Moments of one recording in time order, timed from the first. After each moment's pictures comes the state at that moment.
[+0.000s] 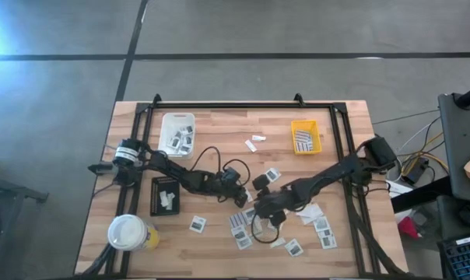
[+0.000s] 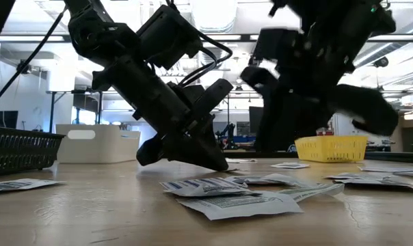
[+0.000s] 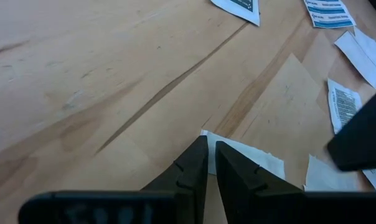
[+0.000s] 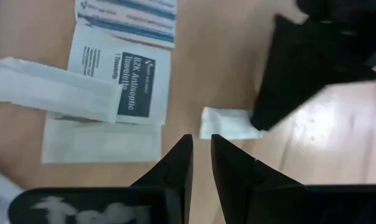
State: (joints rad) left arm -0.18 1.96 0.94 0.25 -0.26 -0.97; right arm 0.36 1.80 0.98 -0.19 0.31 -0.28
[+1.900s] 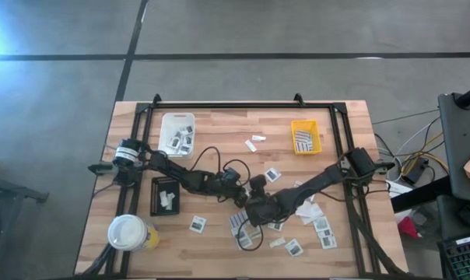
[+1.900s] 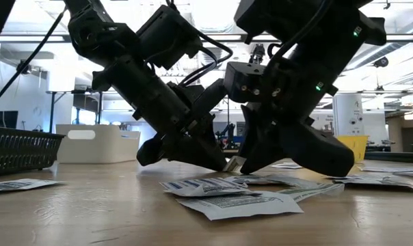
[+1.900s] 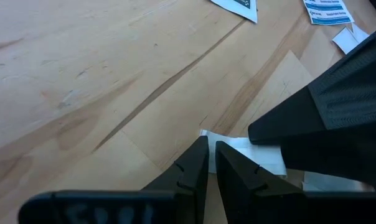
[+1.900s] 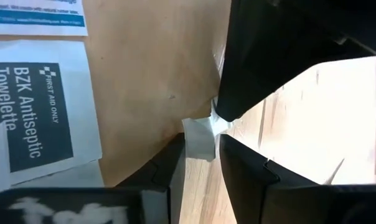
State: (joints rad) left arm -0.18 1.96 0.94 0.25 -0.25 -0.97; right arm 0.38 2.03 1.16 -0.36 0.59 -0.04
